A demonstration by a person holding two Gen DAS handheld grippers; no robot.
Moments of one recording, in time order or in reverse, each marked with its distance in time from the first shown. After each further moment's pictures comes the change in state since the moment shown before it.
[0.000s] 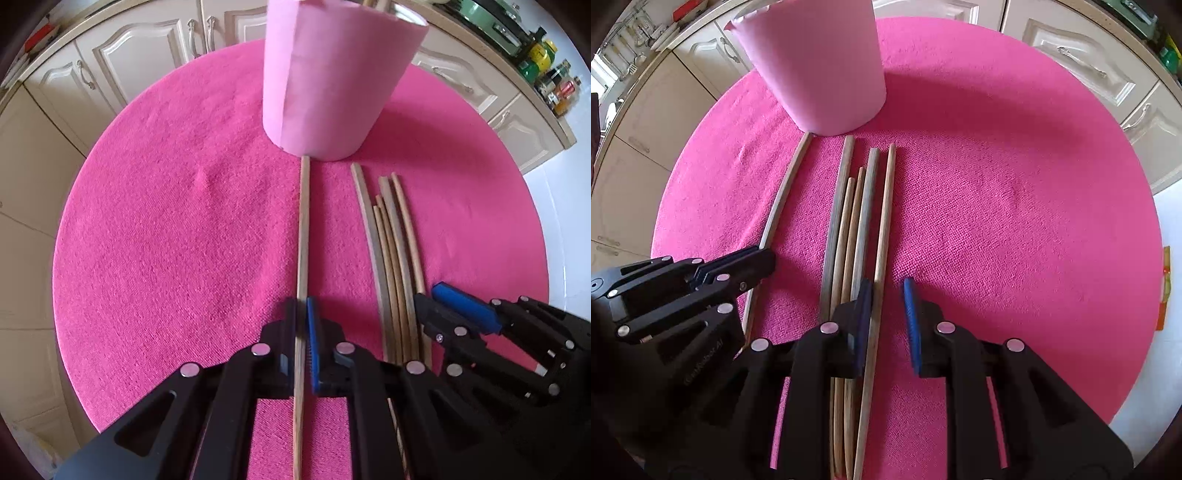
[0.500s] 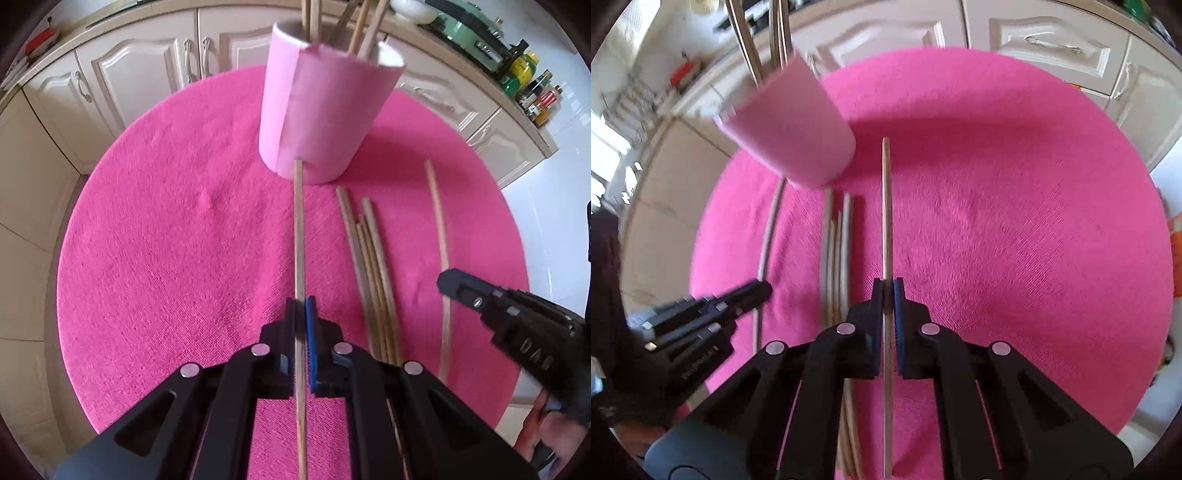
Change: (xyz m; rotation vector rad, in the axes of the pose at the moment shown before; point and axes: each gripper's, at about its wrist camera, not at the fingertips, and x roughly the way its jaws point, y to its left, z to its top) left arm -0.025 0.011 -0.008 -0.001 -0.096 -0.078; right arm -0.034 -0.059 -0.001 0.187 -0.145 0.171
